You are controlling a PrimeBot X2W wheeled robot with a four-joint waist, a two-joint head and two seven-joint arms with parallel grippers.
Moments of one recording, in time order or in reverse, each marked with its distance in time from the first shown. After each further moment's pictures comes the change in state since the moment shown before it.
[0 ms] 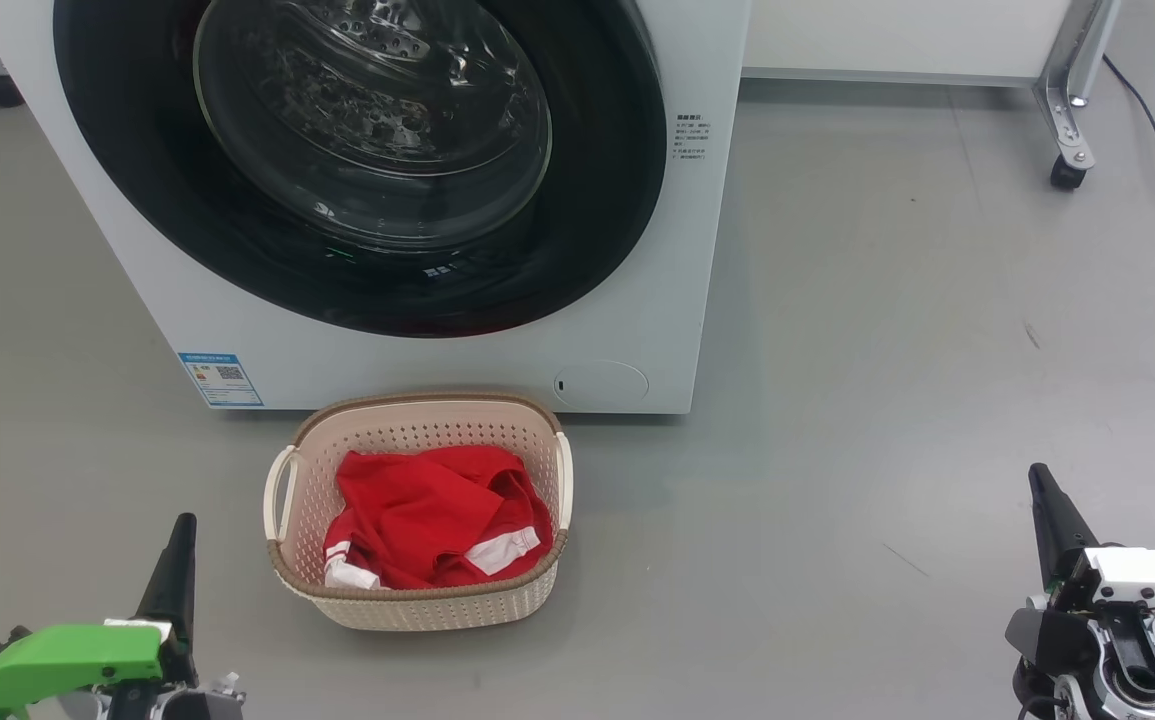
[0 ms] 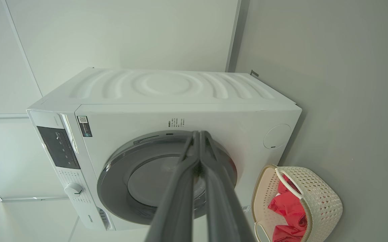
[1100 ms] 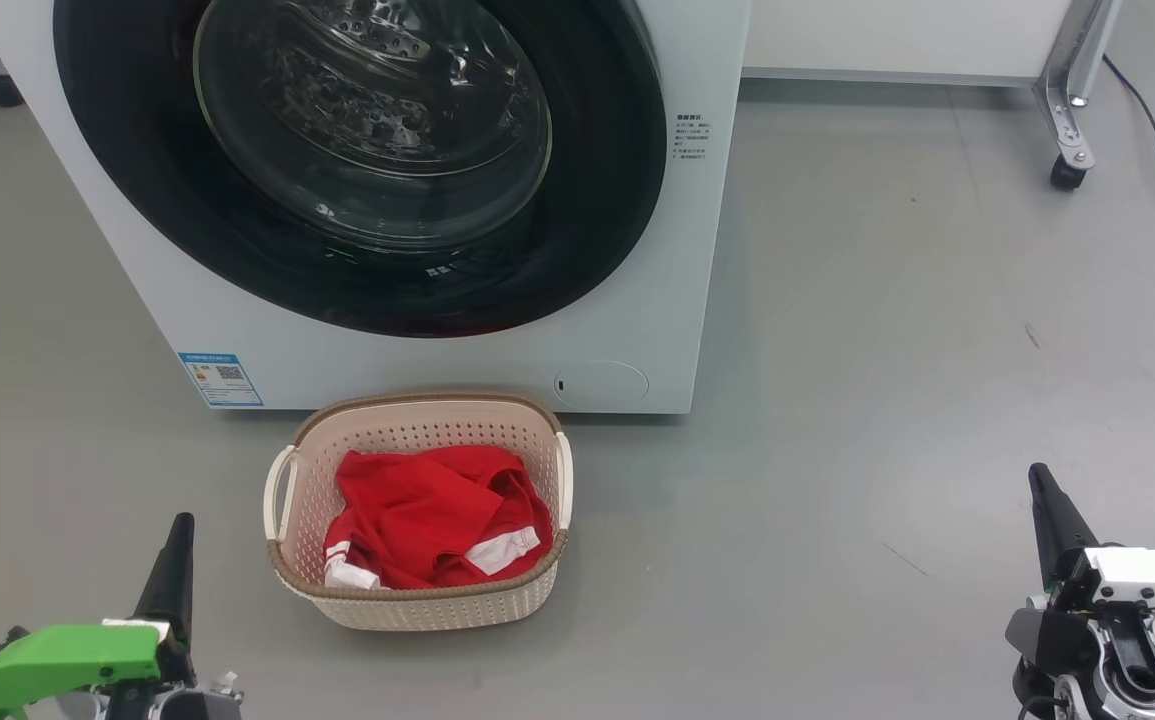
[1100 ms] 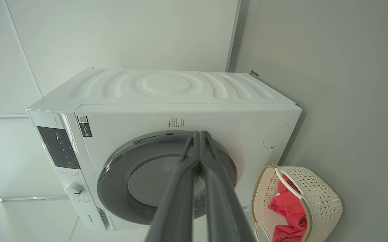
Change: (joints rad) left arm 0.000 0.000 0.004 -0.001 0.000 0.000 0.000; right arm 0.000 0.000 0.000 0.000 0.000 0.000 0.000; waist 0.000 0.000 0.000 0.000
